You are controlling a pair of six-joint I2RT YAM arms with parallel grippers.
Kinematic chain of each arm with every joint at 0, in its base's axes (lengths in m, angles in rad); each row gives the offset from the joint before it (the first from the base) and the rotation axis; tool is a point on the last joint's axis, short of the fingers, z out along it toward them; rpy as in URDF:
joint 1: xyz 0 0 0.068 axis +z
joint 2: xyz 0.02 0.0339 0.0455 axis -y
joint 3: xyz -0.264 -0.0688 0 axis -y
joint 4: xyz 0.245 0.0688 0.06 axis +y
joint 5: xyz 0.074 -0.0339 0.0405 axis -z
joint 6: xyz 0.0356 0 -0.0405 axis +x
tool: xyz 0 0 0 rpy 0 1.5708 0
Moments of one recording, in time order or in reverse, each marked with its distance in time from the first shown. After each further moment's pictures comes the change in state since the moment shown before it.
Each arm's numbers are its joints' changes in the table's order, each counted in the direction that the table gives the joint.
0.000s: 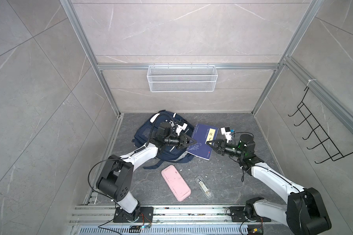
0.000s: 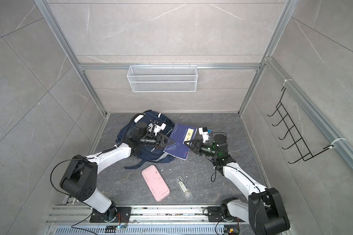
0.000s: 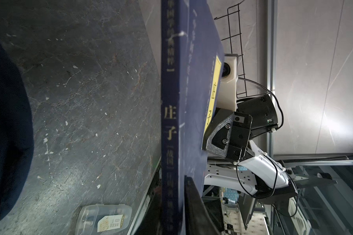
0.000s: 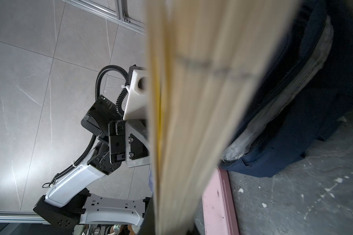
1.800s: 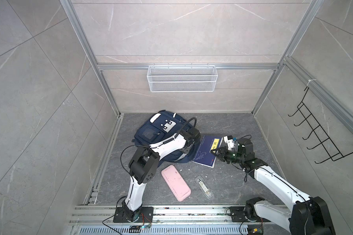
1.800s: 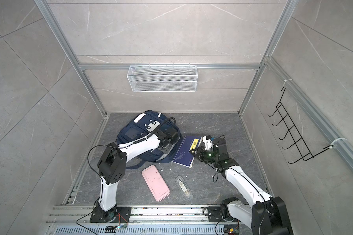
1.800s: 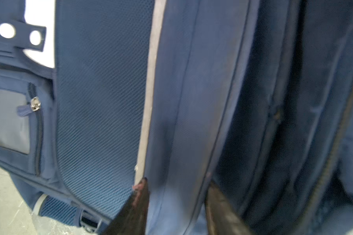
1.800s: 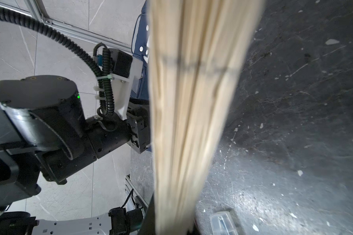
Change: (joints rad) left arm -0.275 -0.467 0.600 1.011 -1.413 0.599; right arm -0.005 0.076 -0.023 0.397 0.198 -0.168
